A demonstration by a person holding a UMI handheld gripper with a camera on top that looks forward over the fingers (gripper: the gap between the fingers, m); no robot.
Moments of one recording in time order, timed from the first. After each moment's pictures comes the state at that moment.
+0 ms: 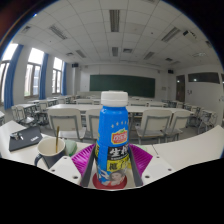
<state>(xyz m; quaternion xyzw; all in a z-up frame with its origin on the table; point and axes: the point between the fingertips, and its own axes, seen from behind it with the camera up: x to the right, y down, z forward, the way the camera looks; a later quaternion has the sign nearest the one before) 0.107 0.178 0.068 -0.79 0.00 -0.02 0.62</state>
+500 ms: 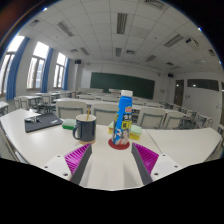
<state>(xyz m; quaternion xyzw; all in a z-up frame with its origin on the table) 0.071 0.005 0.067 -0.79 -0.02 -0.05 0.61</state>
